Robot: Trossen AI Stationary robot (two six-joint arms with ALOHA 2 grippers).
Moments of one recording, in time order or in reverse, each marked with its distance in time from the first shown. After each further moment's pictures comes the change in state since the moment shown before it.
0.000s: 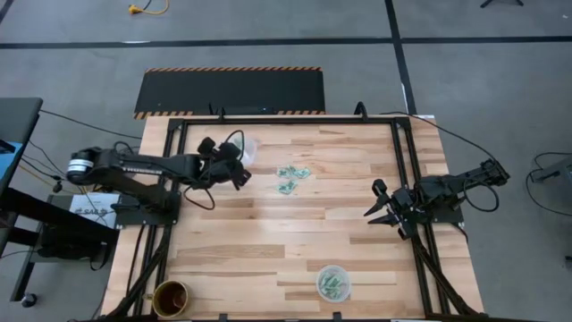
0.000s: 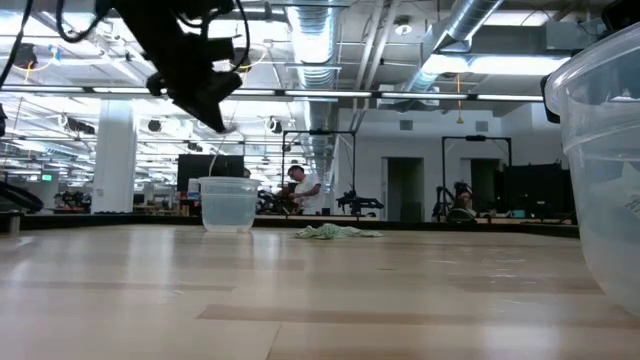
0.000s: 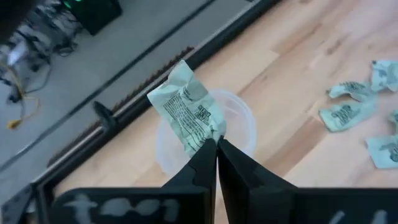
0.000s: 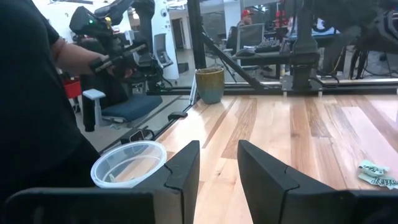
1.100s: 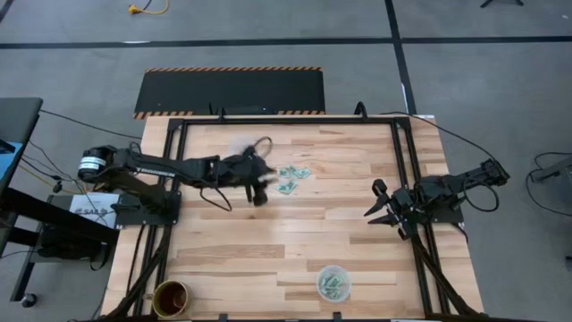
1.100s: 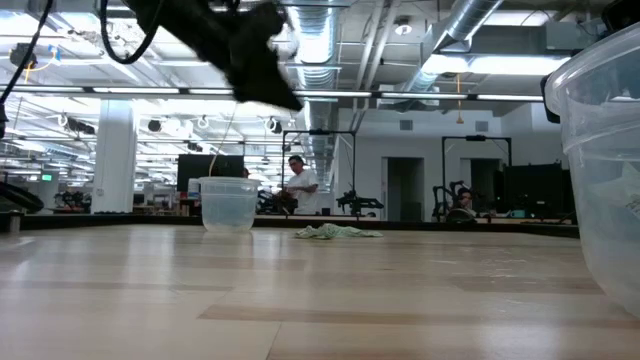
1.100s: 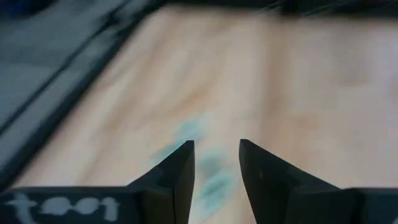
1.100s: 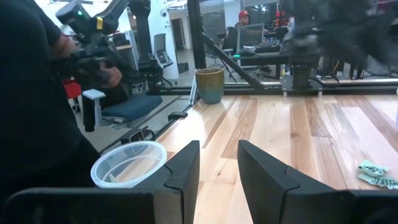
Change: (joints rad) left arm -0.019 0.124 0.001 0.576 0.565 0.439; right arm 0.000 0.000 0.000 0.000 0.000 0.000
